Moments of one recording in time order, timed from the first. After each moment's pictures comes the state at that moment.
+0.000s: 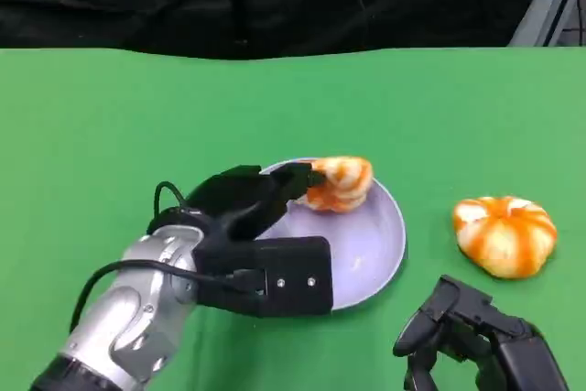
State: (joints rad) left arm -0.43 0.21 -0.48 0.19 0.69 0.11 -0.27; right arm 0.46 0.00 0.25 -0.38 -0.10 -0.22 0.04
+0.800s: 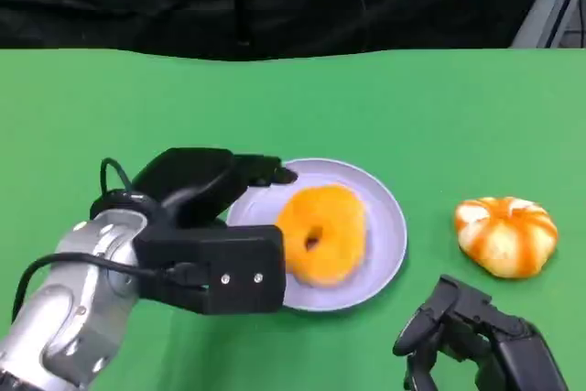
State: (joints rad) left arm -0.37 0.34 -0.38 0.00 0.64 0.05 -0.31; right arm 0.46 0.00 0.25 -0.37 -0.10 -0.22 0.04
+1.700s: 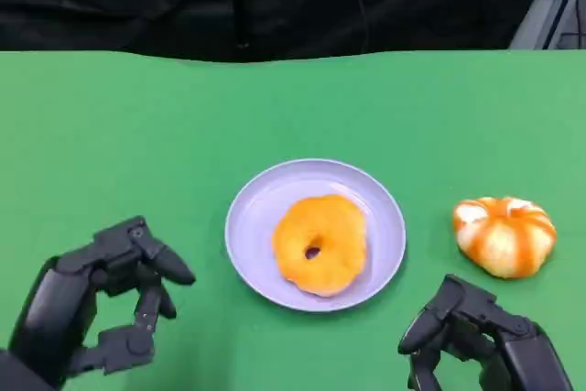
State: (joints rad) left arm 0.24 0.17 0.03 -0.12 -0.06 -0.38 -0.19; right arm 0.46 0.00 0.24 -0.37 -0.08 -0.23 0.05
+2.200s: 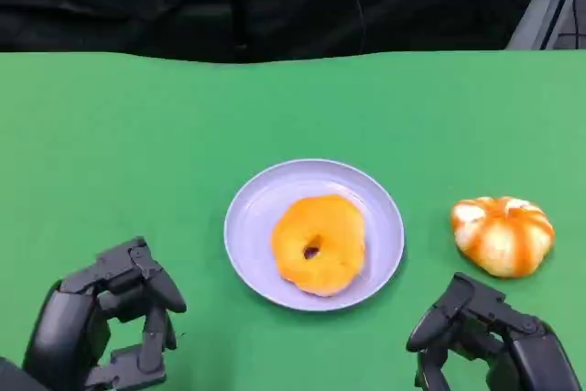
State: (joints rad) left arm 0.26 0.10 0.03 -0.07 -0.10 -0.38 -0.20; right arm 0.46 0.00 0.22 -0.37 -0.07 -0.22 0.05
